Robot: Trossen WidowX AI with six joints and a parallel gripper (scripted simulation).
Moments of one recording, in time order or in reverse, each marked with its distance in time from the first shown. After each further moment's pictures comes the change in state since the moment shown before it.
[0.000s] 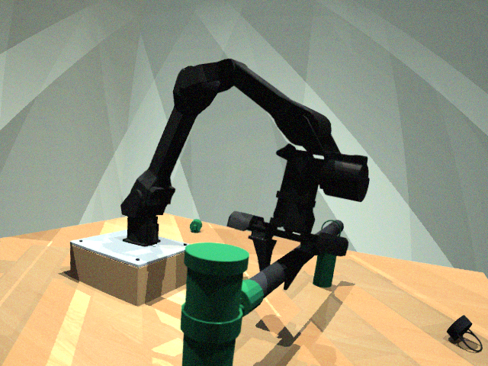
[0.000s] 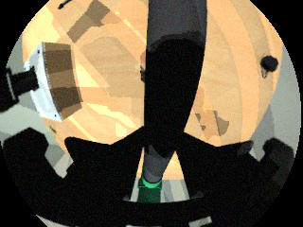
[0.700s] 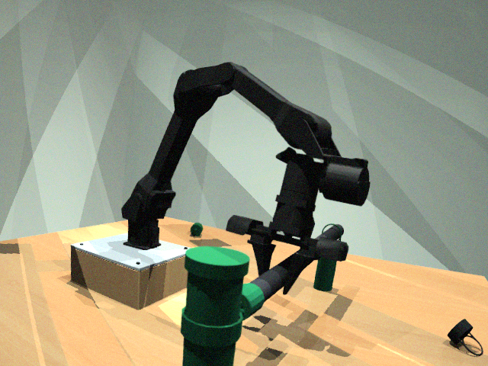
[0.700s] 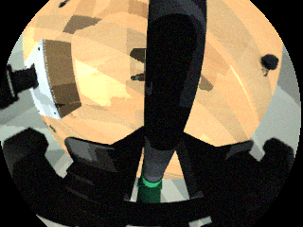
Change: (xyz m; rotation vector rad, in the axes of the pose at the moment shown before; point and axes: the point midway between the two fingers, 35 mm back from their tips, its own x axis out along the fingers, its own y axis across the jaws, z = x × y) arm 0.001 0.000 -0.007 -0.002 0.000 0.002
